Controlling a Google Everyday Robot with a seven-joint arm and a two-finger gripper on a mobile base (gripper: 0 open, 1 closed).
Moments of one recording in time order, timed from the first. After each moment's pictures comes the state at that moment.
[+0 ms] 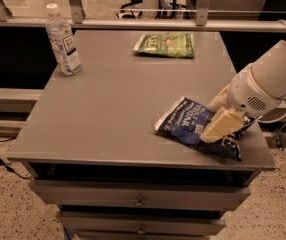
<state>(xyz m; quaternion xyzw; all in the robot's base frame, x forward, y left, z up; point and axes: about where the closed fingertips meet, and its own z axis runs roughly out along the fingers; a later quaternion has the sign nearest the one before) 0.465 -0.175 0.855 -0.53 0.81 0.12 0.20</state>
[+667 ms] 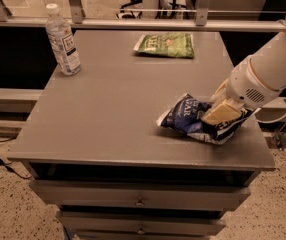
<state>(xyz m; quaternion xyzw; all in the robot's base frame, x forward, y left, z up) 0.484 -0.179 0.865 -0.54 0.81 0.10 0.22</state>
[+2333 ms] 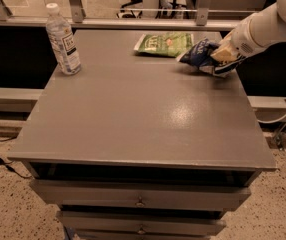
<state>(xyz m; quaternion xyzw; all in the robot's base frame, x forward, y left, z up) 0.705 -0.256 0.894 -0.49 0.79 -0.03 0.38</state>
